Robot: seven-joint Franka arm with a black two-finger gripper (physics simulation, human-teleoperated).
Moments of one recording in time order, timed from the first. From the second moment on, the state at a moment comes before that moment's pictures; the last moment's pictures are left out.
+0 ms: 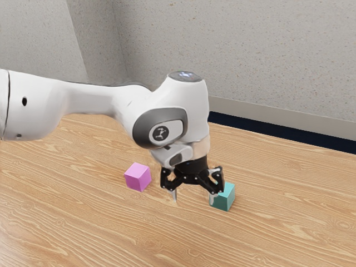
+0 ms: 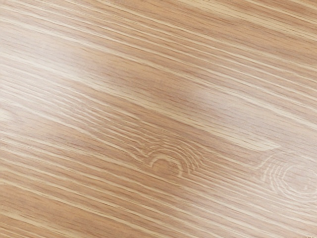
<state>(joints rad) -0.11 0.12 -0.45 -1.96 0.00 2.00 2.26</state>
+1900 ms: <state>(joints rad) -0.12 0.59 -0.37 -1.66 0.35 2.31 2.53</state>
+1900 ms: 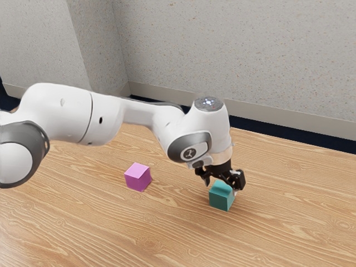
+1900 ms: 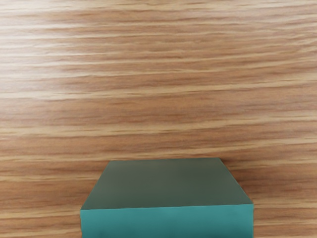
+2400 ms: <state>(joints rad) -0.12 0.63 -0.36 -1.63 0.39 2.34 2.53</state>
